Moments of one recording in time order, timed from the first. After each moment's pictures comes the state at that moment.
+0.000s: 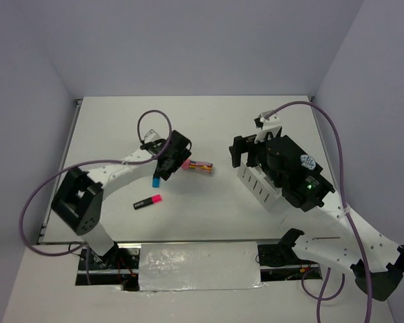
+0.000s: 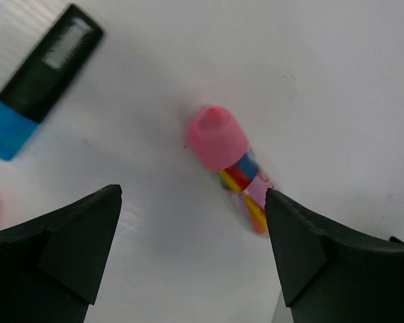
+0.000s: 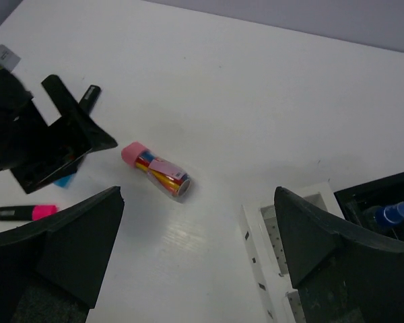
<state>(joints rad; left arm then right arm) -0.66 1.58 1.12 -0.57 -0.43 -1.40 0.73 0.91 1.04 -0.40 0.37 0.18</state>
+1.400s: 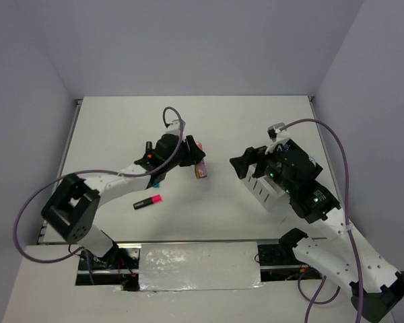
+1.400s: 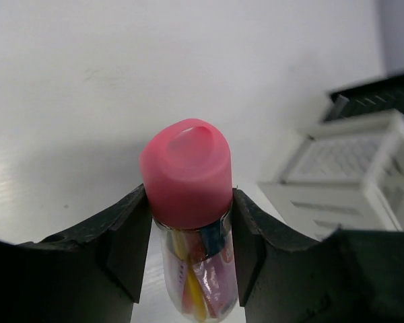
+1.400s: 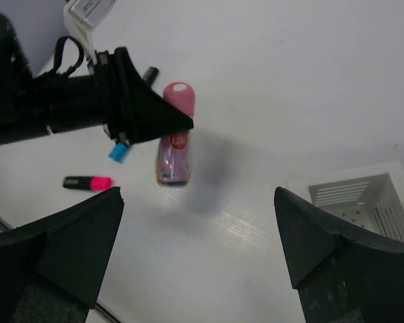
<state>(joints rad) -0.65 1.63 0.98 0.13 -0.12 -0.76 0.57 0.74 0.82 -0.33 0.04 0.28</state>
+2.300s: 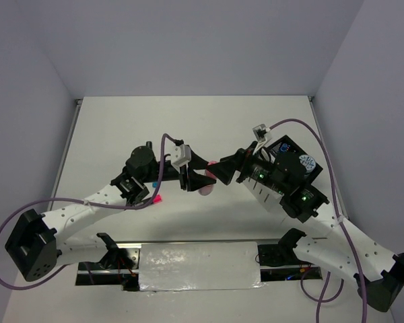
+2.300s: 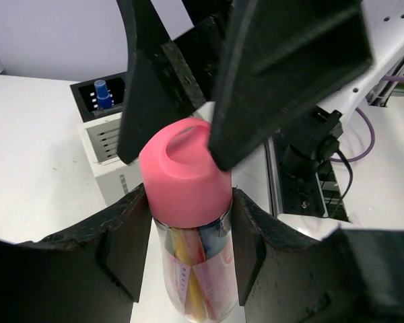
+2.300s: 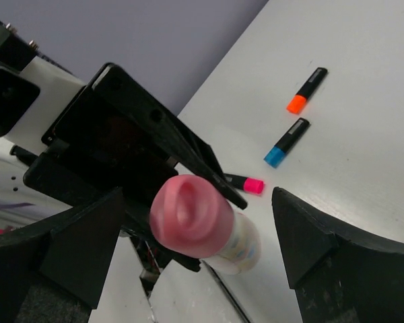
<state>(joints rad) -0.74 1.17 0.74 0.52 0.71 -0.10 0.68 0.76 0.75 -0.01 -0.23 0.65</state>
